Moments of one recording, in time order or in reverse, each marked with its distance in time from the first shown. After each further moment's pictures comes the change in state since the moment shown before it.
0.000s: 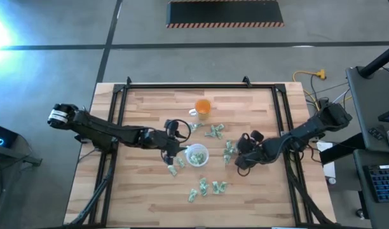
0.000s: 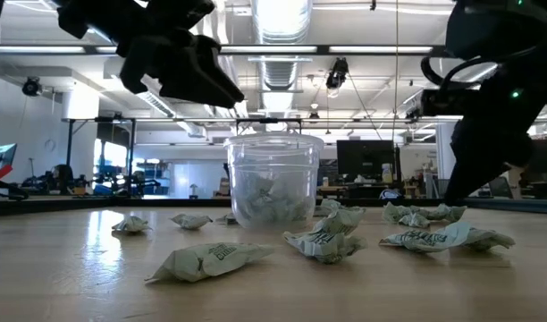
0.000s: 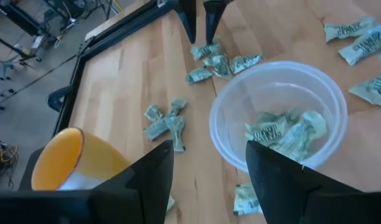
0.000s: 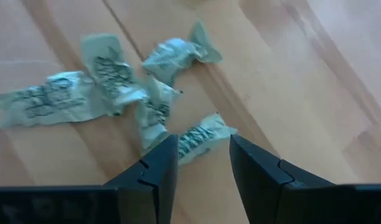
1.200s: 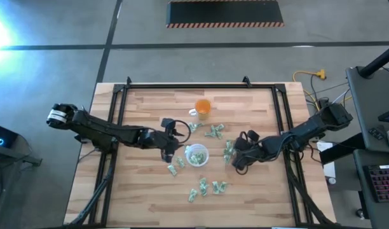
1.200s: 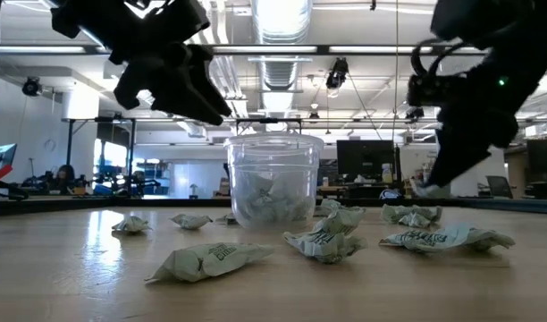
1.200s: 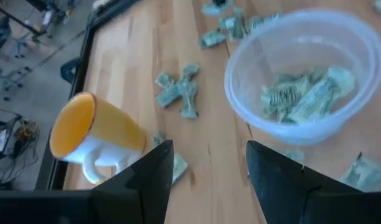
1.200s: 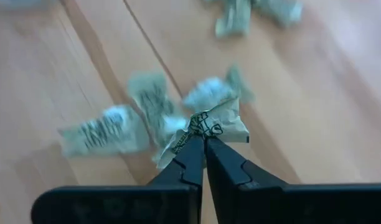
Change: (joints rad) left arm 0.000 -0.011 -0.004 -0.107 -0.089 -0.004; right arm -0.023 -0.017 0.029 0.105 -0.019 -0.109
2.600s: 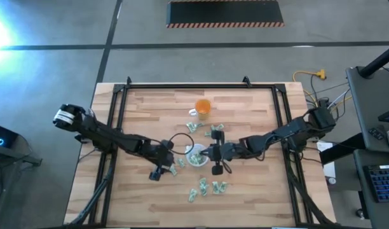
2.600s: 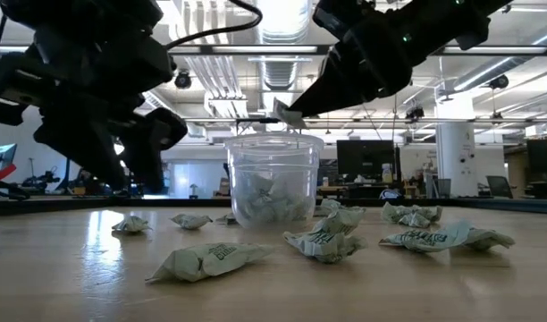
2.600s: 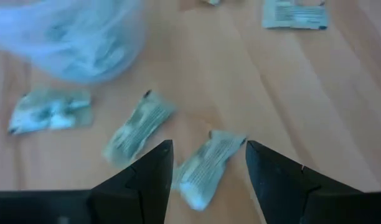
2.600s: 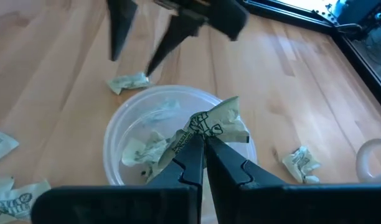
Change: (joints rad) left arm -0.107 0.119 -0.117 0.018 0.462 -0.331; right arm -0.094 0.230 0.215 0.652 -0.161 -0.820
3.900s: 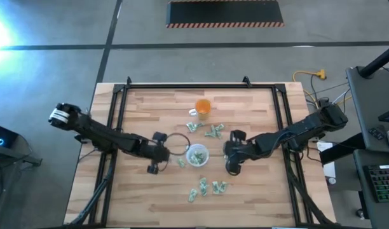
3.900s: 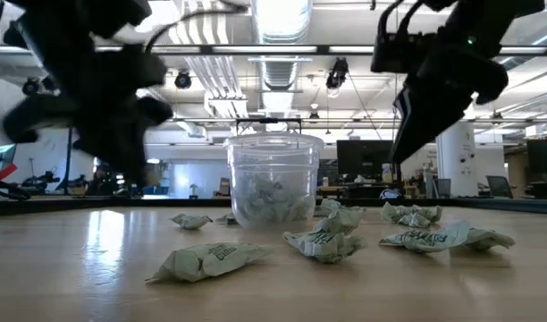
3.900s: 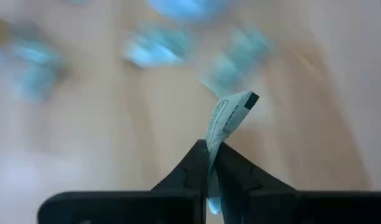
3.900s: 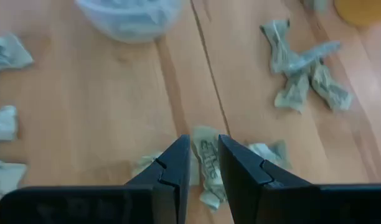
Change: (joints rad) left arm -0.014 -0.098 0.029 -0.264 -0.360 0.021; right arm 0.051 -0.162 -0.010 -0.704 0.013 0.502
